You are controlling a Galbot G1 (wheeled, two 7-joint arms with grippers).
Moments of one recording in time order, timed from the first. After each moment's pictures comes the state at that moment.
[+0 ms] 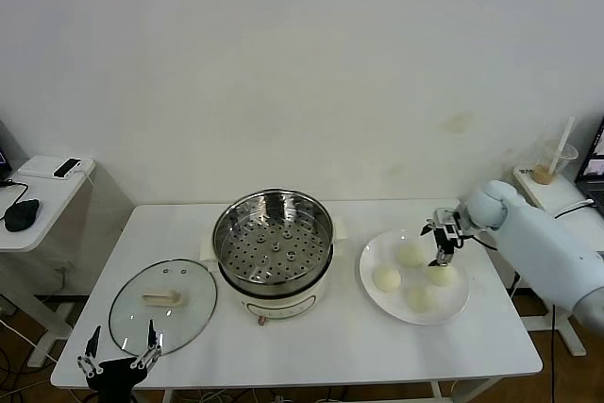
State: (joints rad) left arm 1.87 -1.42 -0.68 -2.17 0.00 0.00 -0.29; right arm -0.10 0.85 -0.52 0.97 -0.27 -0.05 -1.08
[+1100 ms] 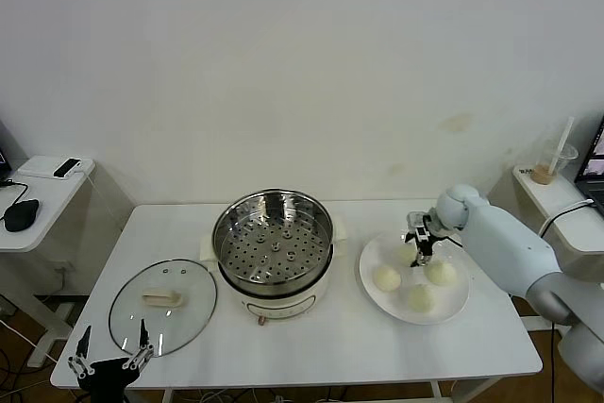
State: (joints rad) left arm 1.88 -1.42 -0.70 -2.16 0.01 -0.02 -0.29; right arm -0.07 1.00 -0.57 0.81 -0.33 -0.06 -1.05
